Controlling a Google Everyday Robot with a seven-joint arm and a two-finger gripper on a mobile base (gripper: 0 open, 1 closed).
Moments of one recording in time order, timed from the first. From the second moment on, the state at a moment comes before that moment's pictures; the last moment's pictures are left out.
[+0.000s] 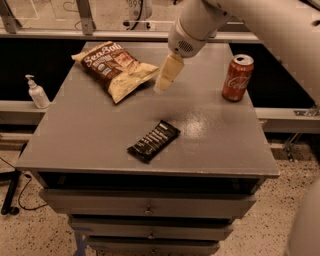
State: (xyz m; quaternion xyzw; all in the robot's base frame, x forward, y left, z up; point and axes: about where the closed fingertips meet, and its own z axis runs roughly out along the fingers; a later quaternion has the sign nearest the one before) arm 0.668 -0.031 0.918 -0.61 0.74 0.04 0.28
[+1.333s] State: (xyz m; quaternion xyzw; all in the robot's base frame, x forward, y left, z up) arm 0.729 0.088 0.860 -0.57 0.75 0.21 0.27
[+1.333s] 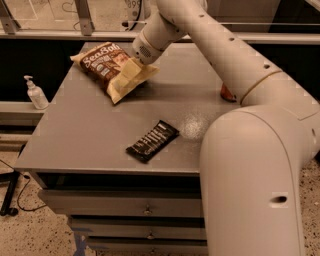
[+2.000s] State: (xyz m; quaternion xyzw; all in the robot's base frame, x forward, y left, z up) arm 0.724 0.110 0.884 -0.57 0.72 0.26 0.30
